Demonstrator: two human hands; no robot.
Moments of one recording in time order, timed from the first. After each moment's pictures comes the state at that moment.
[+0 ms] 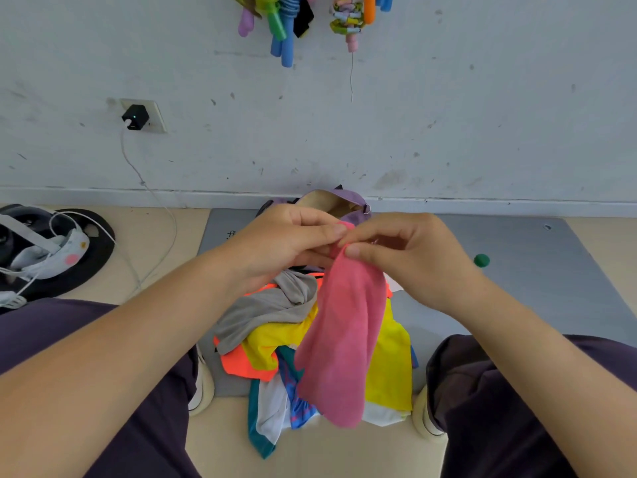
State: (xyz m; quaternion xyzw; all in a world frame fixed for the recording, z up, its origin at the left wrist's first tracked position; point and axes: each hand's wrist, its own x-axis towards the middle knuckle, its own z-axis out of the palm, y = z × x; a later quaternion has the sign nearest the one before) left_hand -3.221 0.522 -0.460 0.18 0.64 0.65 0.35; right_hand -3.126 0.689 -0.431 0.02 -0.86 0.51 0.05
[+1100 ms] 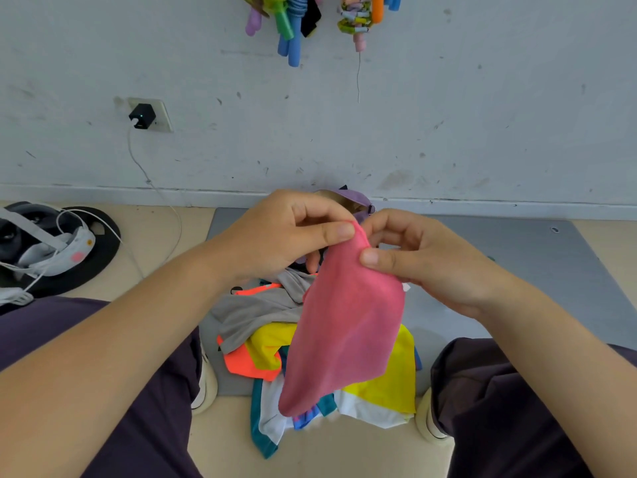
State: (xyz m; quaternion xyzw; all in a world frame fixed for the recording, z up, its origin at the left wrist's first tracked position) left_hand -3.218 0.508 -0.436 0.35 0.72 0.56 0.23; right_hand -3.131 0.708 -0.437 0.02 -0.75 0.65 -0.12
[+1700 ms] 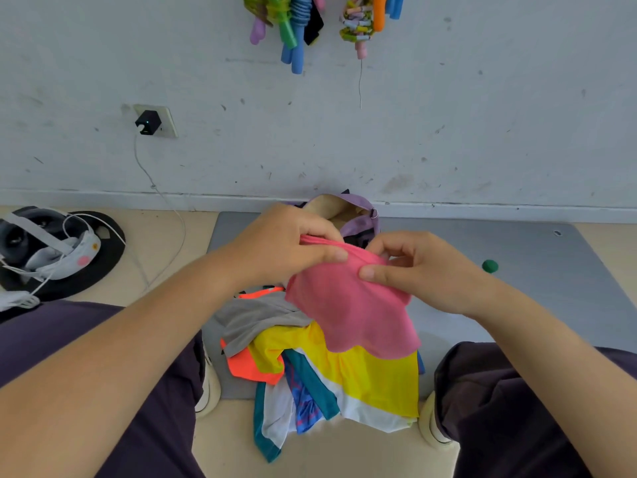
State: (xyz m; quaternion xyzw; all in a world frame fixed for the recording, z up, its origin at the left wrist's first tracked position) left_hand -3.229 0.505 -0.456 0.38 0.81 0.42 0.12; right_hand -3.134 0.713 -0.449 0.02 -0.86 0.50 -0.10
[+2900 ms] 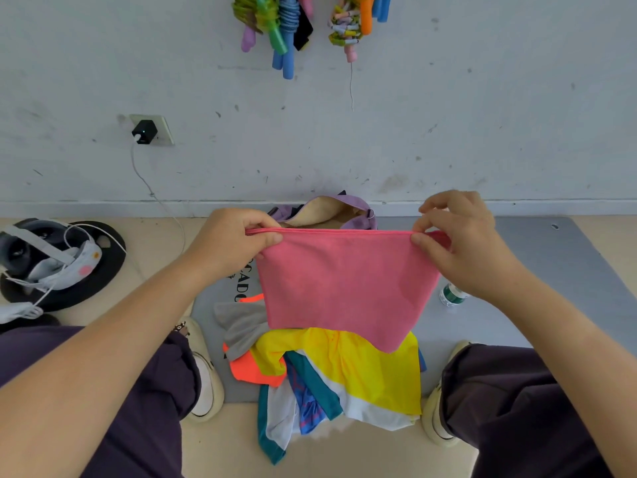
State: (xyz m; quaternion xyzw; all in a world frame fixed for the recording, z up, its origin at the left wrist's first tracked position) left_hand -3.269 0.467 -0.490 0.24 0.87 0.42 0.08; right_hand -3.132 0.767 -0.465 0.00 -0.97 0.17 0.18
